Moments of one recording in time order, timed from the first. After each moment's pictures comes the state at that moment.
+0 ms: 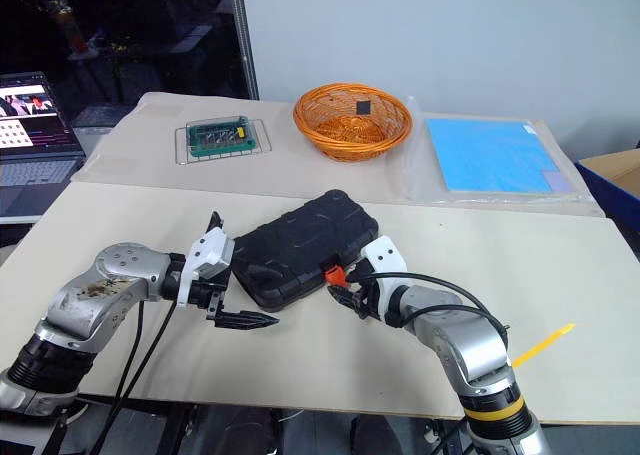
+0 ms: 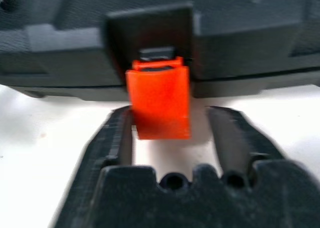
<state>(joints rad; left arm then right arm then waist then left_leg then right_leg) -0.42 0.78 -0.19 -0.20 -0.45 0.50 -1.24 -0.30 -0.40 0.16 -0.44 0.38 1.00 0.44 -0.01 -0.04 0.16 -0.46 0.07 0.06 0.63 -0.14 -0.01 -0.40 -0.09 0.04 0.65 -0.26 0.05</state>
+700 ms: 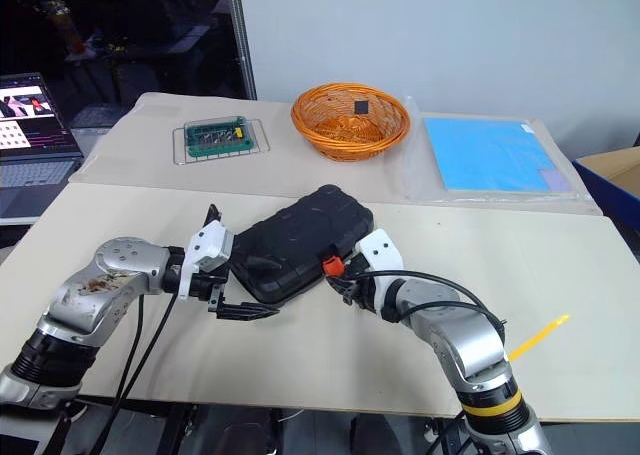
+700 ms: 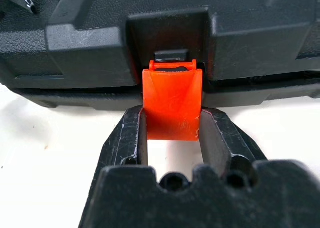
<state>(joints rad) -0.46 0.76 -0.19 -0.16 -0.43 0.49 -1.23 -0.34 -0.41 0.17 -0.45 0.36 0.96 0.45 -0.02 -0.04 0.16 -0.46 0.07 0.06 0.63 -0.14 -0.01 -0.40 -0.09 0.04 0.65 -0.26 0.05</state>
